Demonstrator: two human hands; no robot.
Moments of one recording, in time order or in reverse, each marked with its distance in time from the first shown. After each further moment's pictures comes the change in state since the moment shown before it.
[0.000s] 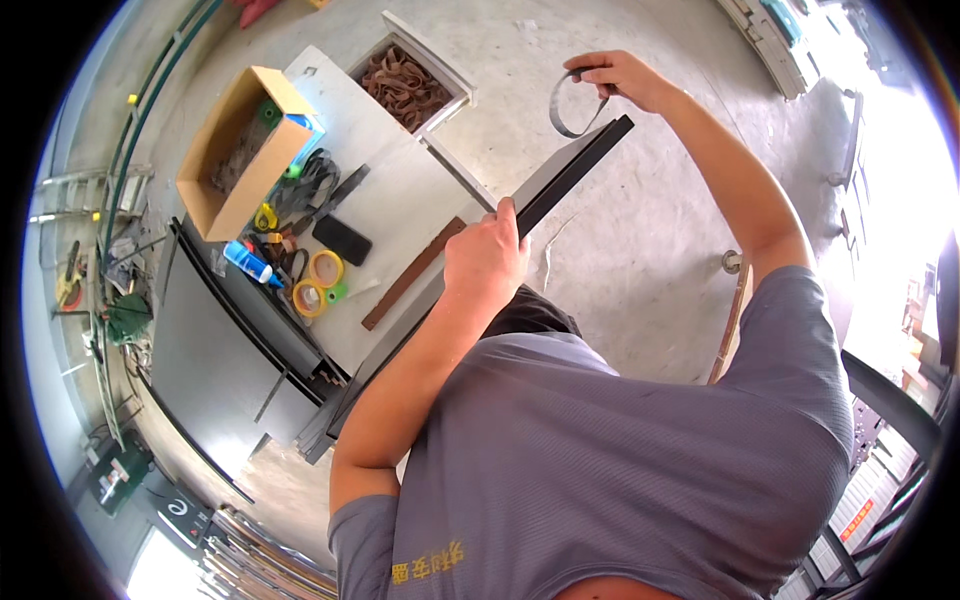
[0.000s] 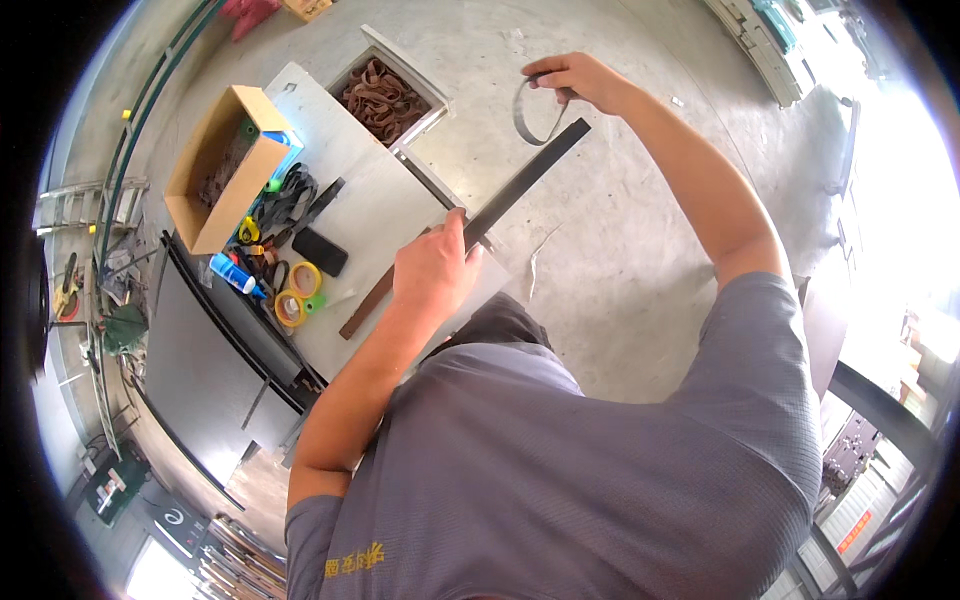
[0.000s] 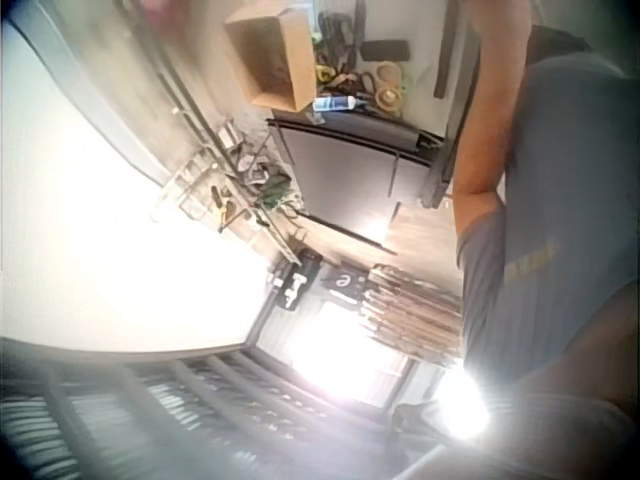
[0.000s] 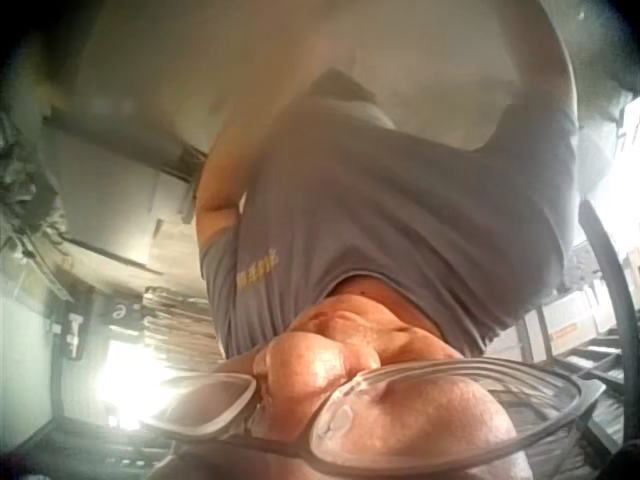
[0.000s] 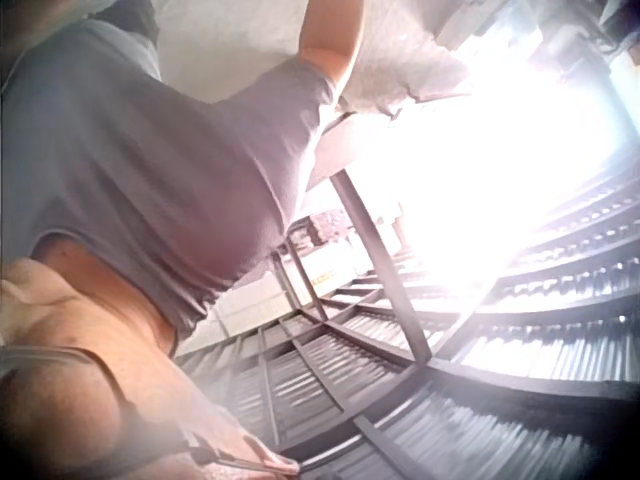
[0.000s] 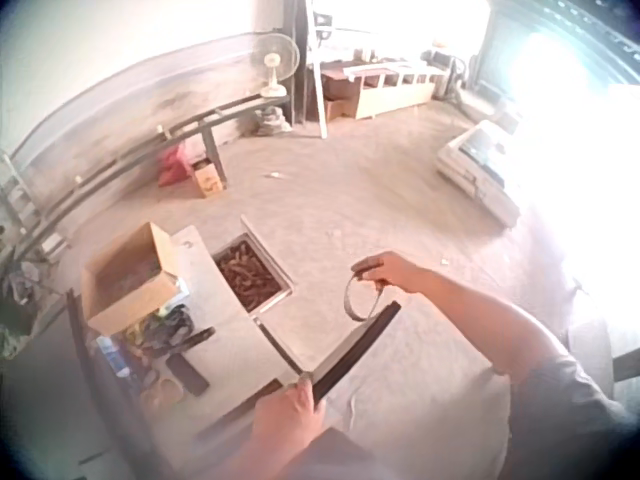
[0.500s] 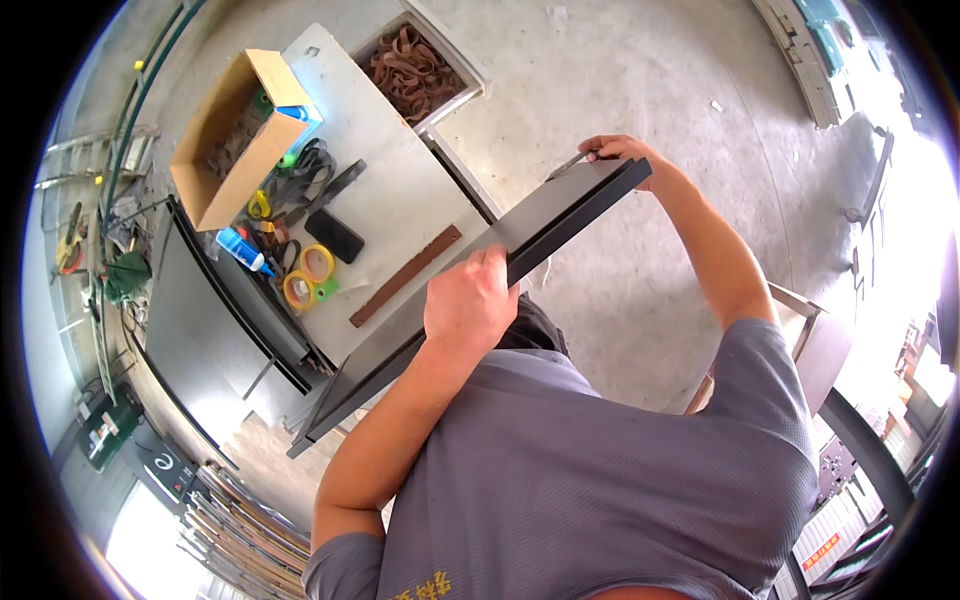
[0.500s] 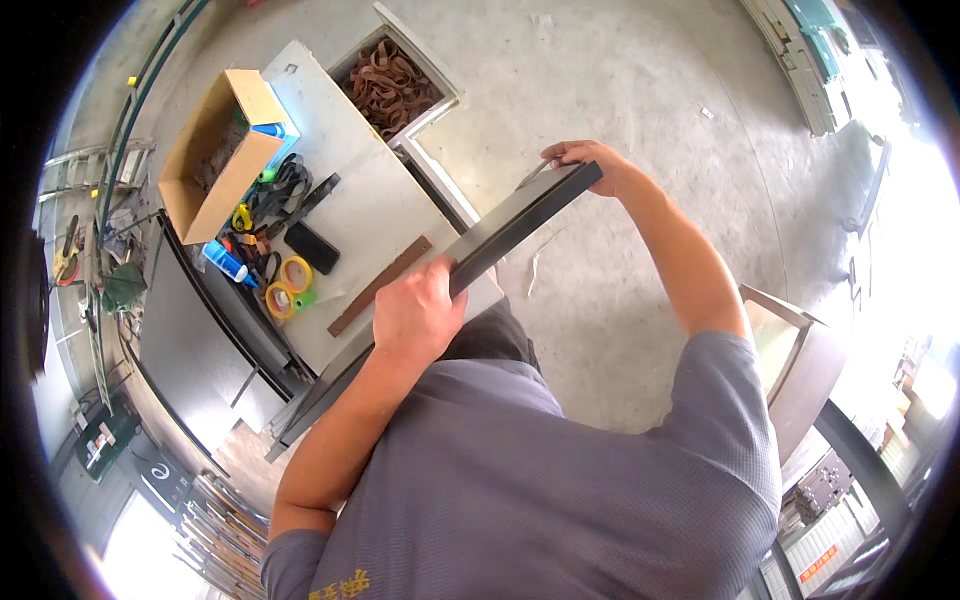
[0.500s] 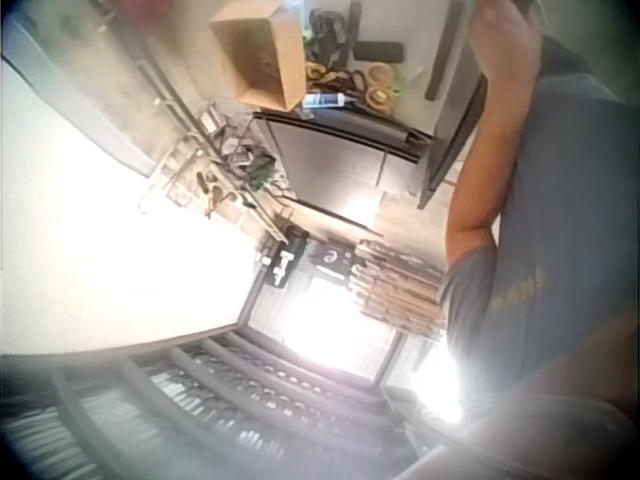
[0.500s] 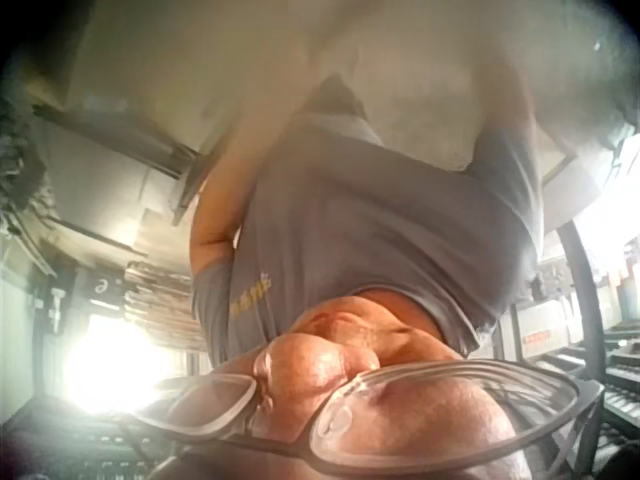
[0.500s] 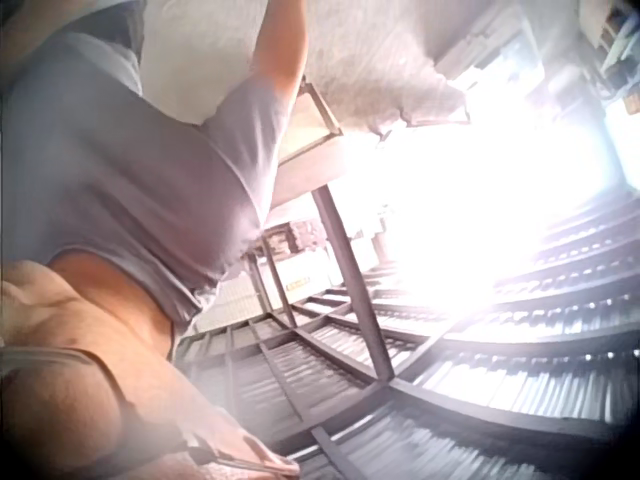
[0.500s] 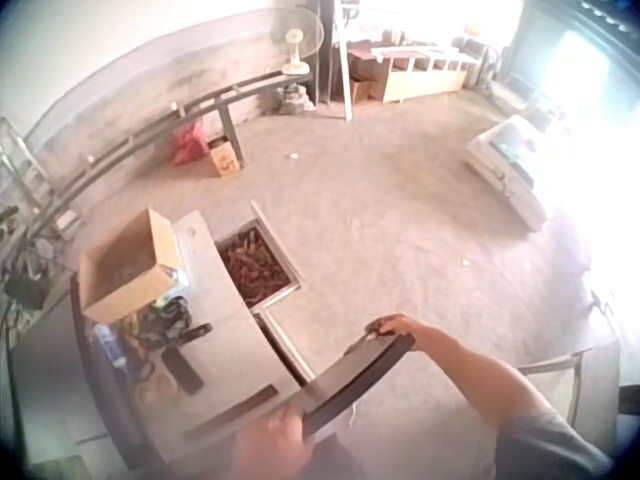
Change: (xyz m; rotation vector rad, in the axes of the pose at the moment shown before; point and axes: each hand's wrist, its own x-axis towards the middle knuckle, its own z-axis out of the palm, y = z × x) left_hand 0.013 0.009 0.002 -0.080 0.040 -0.073; right_hand 0.009 0.123 0.024 0.517 -0.044 0.456
